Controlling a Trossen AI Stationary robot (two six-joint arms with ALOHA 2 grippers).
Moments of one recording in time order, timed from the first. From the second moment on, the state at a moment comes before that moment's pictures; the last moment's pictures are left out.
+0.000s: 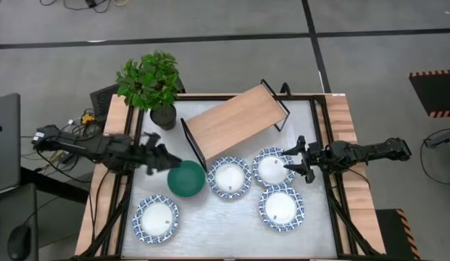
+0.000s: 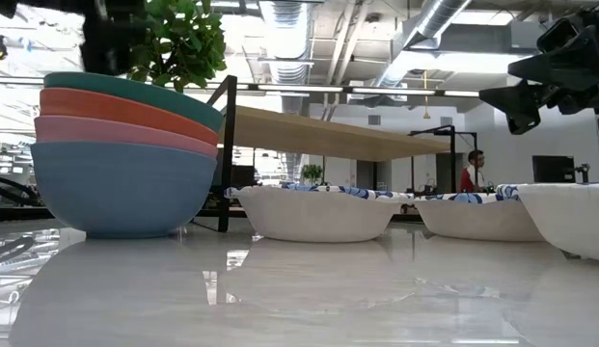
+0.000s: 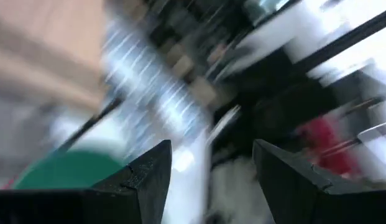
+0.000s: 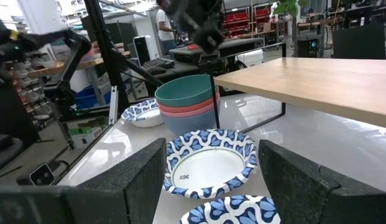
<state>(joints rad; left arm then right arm) -0.17 0.61 0.50 -0.07 -0.05 -0.97 0.15 0.05 0.01 0.04 0.11 0.18</state>
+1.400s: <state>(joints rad) -0.17 0.96 0.88 -0.80 -0.09 -0.92 0.14 0.05 0.05 0.38 0.13 0.93</state>
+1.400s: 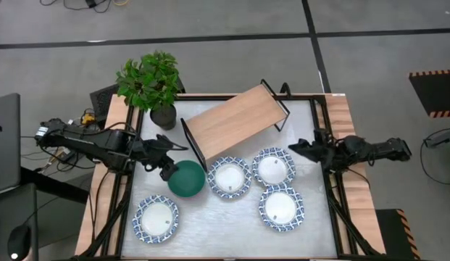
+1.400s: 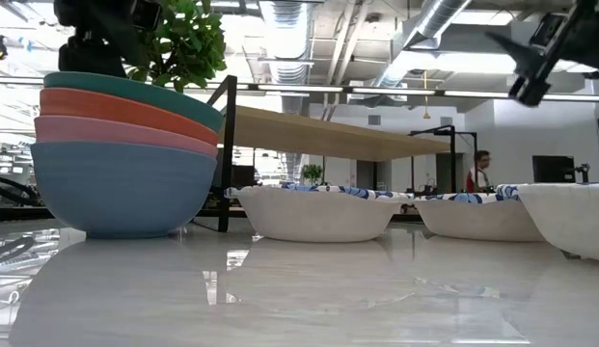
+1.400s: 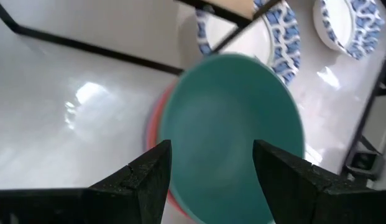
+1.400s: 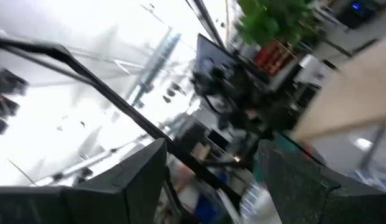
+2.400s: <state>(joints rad) -0.17 1.12 0.88 -0.92 -0.16 -0.96 0.09 0.05 0.36 -0.19 0.31 0.81</state>
